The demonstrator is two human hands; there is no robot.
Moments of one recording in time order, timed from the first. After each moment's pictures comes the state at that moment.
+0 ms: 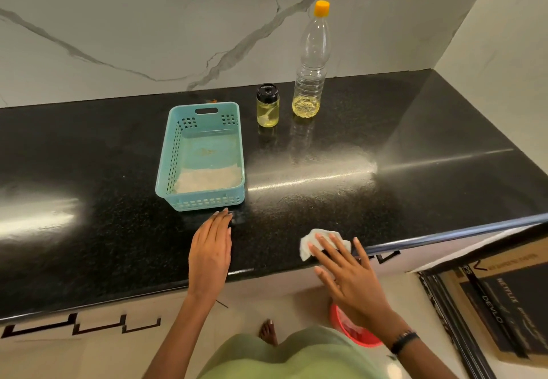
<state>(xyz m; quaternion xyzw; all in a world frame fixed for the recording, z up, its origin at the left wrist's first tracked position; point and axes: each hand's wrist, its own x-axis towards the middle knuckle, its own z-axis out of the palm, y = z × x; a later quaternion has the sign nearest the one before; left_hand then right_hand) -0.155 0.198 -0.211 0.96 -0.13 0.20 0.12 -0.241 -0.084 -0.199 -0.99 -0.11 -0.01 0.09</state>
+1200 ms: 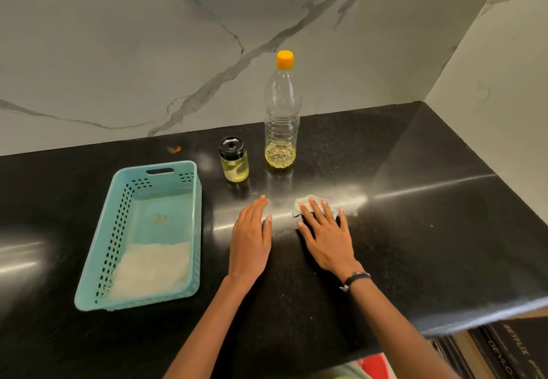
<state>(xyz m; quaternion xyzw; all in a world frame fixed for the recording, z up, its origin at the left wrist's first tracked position) 0.006 0.025 -0.162 0.92 -0.12 0.10 0.36 -0.009 -0.154 -0.189 -0.99 0.03 0.04 0.11</state>
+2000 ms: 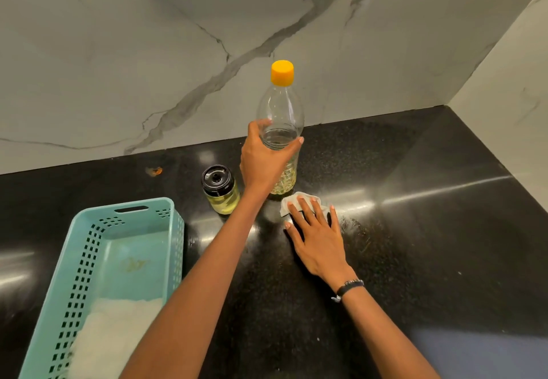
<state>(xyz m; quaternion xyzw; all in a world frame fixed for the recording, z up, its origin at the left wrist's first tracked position) 0.209 -0.057 -0.087 0.83 0.01 0.10 0.55 0.091 -0.162 -0.194 -0.99 0.01 0.03 0.13</state>
